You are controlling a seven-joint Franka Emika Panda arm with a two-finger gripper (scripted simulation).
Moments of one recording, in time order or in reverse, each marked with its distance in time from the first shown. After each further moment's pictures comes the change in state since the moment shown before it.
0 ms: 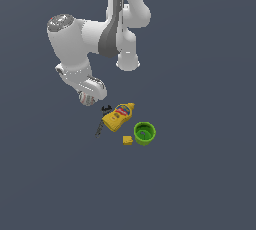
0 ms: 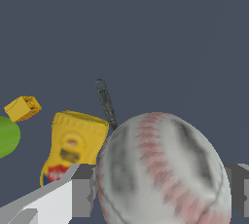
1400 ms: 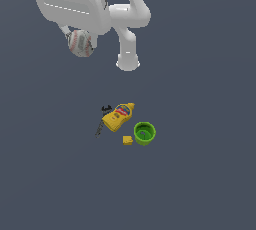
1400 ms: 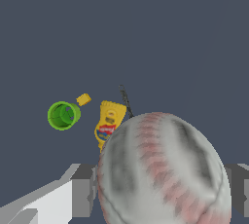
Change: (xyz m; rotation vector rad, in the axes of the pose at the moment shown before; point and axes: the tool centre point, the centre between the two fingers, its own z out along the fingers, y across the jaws) arm -0.017 -0.037 -0.240 0.001 0.001 -0.002
